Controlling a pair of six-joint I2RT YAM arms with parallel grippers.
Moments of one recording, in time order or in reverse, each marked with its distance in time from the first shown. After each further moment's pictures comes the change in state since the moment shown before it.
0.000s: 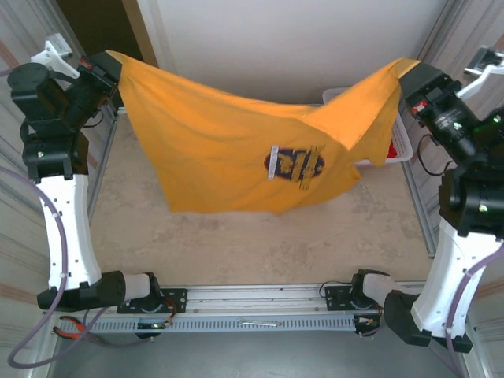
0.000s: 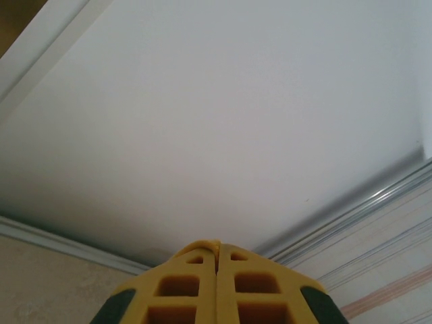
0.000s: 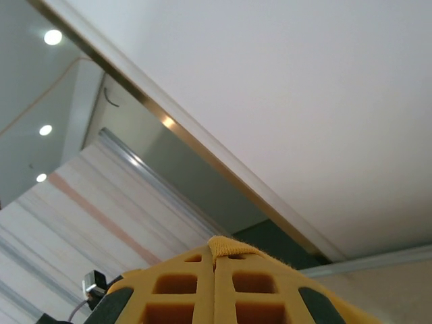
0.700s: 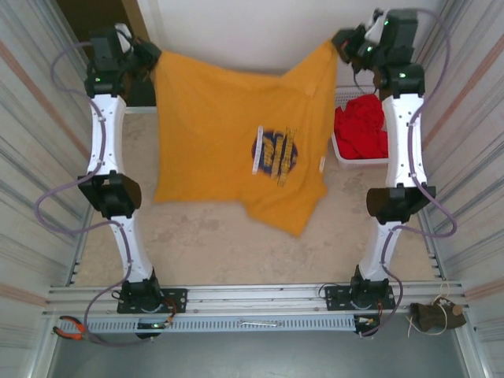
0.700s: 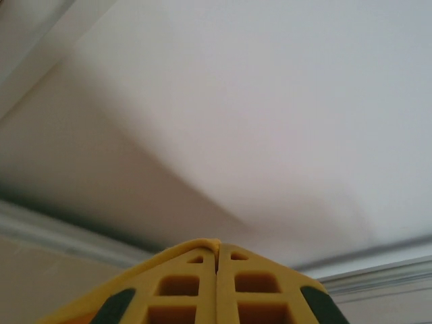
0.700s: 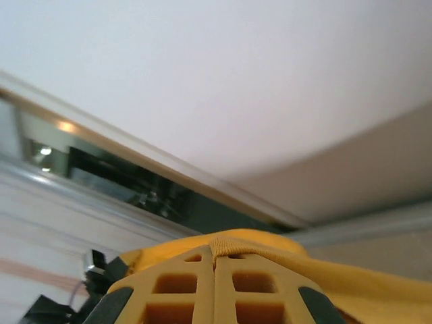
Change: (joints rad) left arm -0.066 0.832 0.810 -0.146 -0.038 -0.005; right arm 0.161 0.874 0.765 -0.105 0.074 -0.033
